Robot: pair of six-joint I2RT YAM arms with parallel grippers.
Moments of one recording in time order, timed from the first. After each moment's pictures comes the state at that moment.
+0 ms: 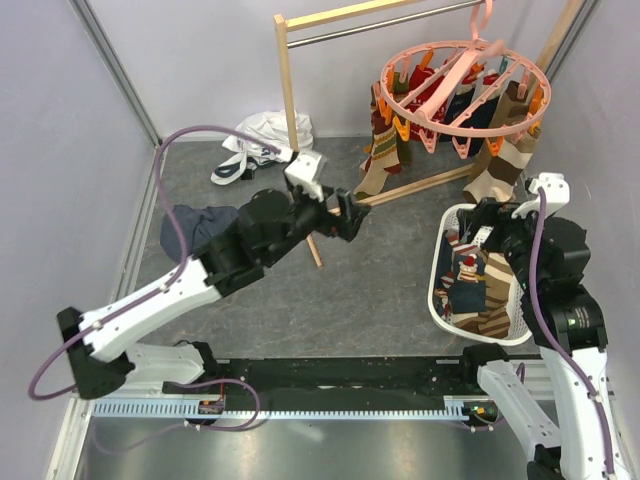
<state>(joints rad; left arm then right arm) -0.99 1.13 1.17 -0.10 -0.25 -0.27 0.12 0.68 1.14 -0.65 0.05 0.19</state>
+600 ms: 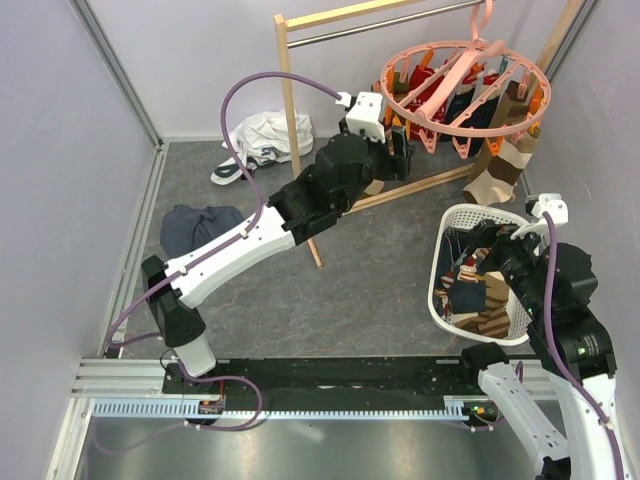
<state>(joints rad) -1.00 1.70 1.80 -0.13 -0.44 -0.30 0.22 0.54 1.06 -0.69 -0.01 0.29</state>
